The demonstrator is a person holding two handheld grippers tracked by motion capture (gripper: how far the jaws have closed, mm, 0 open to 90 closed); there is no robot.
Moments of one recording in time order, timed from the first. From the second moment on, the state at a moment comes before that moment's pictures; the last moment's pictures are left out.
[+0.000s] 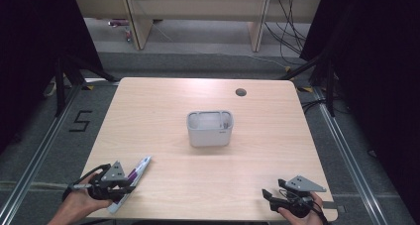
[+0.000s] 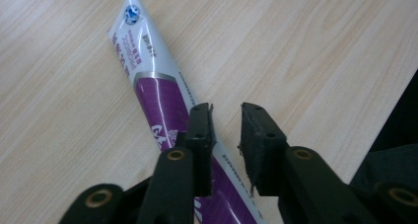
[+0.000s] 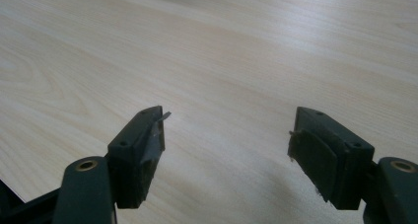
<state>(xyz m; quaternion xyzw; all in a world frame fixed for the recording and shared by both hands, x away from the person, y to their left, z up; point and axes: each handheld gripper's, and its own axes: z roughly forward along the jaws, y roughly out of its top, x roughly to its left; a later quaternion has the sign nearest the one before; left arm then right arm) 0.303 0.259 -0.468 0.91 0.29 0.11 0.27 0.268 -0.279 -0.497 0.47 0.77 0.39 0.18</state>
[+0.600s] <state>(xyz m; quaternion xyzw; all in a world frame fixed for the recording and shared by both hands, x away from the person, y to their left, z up) 0.336 0.276 -0.477 0.88 0.41 0.03 0.22 0.269 -0.276 -0.496 0.48 0.77 0.39 0.16</state>
